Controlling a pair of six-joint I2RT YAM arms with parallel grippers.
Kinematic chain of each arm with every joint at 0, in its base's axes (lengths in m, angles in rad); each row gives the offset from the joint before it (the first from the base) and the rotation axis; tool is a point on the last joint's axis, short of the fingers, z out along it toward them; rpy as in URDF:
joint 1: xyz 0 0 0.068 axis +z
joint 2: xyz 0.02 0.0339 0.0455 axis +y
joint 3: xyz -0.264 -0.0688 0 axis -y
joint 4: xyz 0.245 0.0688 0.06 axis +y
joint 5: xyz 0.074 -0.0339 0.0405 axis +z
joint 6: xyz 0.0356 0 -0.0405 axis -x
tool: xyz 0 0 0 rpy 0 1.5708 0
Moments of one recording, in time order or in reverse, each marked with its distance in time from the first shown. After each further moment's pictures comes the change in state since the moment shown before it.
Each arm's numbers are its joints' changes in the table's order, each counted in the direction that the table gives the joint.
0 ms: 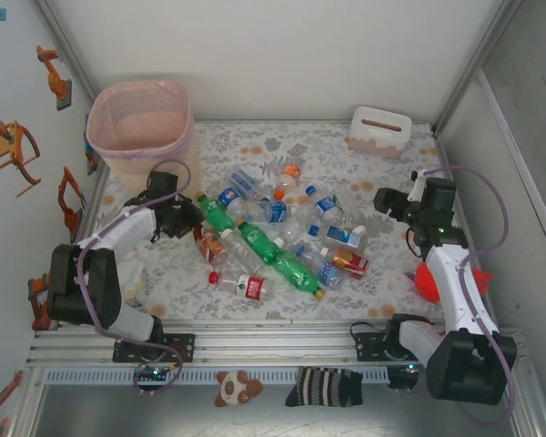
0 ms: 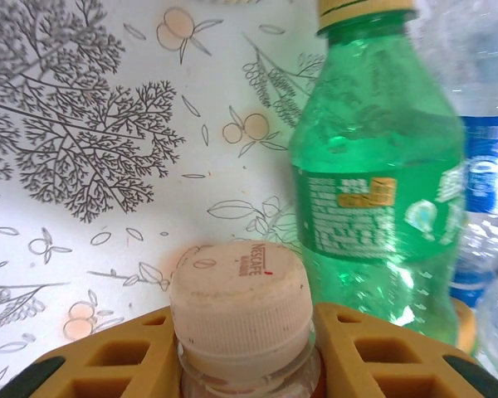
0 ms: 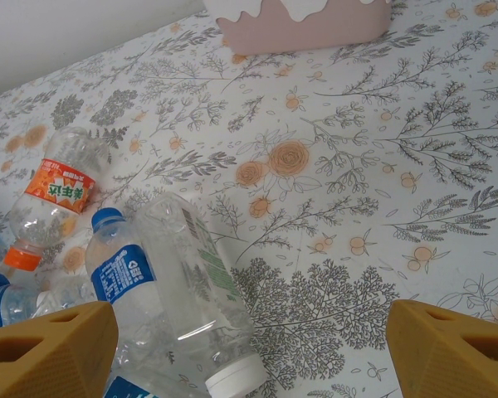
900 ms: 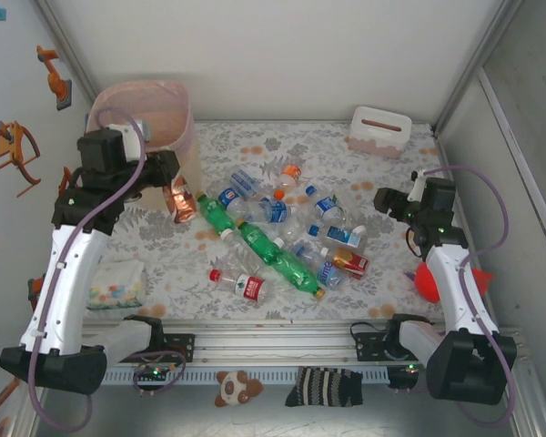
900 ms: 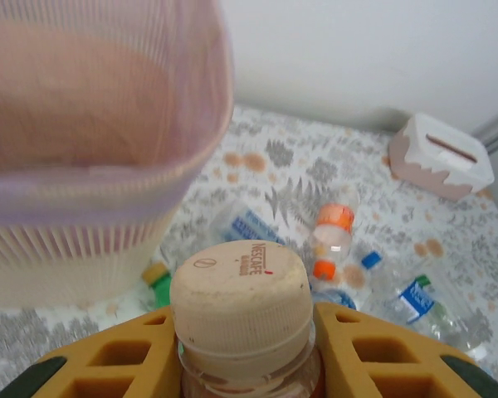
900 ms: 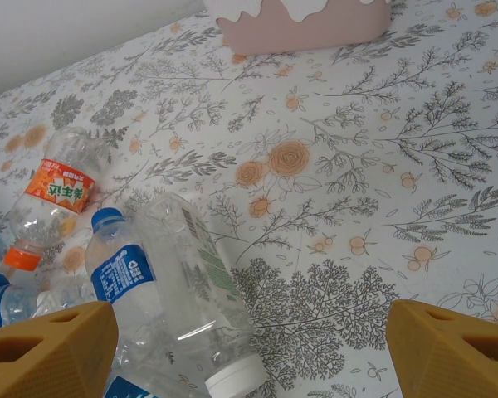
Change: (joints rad) left arm 0.002 -0.343 0.529 0.272 0.027 -0.416; right arm 0.000 0.000 0.000 0.000 0.000 0.000
